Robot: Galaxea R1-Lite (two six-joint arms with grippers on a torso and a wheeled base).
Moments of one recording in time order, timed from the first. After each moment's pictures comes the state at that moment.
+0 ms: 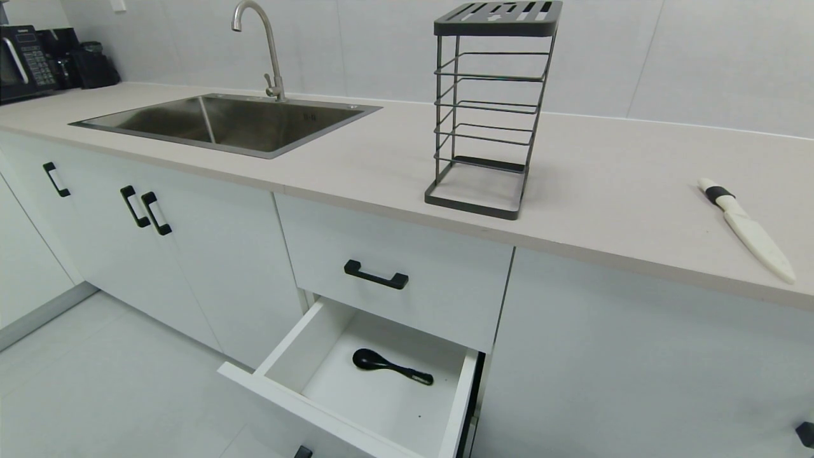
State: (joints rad) left arm 0.00 0.00 0.00 -0.03 -0.03 -0.01; right arm 0.00 0.00 0.00 0.00 0.03 0.02
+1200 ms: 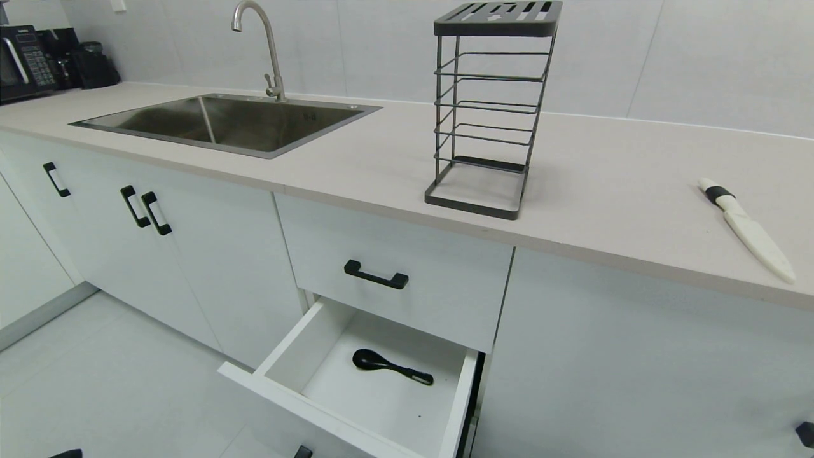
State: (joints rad) left arm -0.04 0.53 -0.28 0.21 -0.36 -0.07; right arm 0.00 0.00 0.00 0.00 0.03 0.02
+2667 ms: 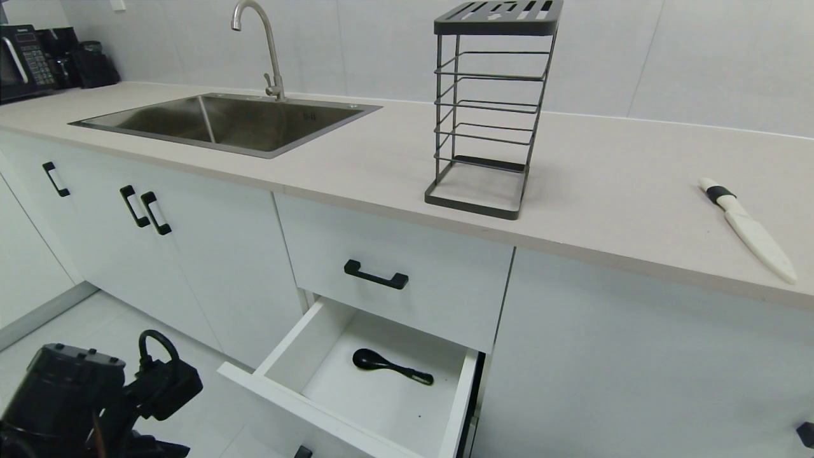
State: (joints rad) left arm -0.28 1.32 -0.28 -0.02 -0.20 0.09; right arm 0.00 0.00 0.00 0.00 0.03 0.02
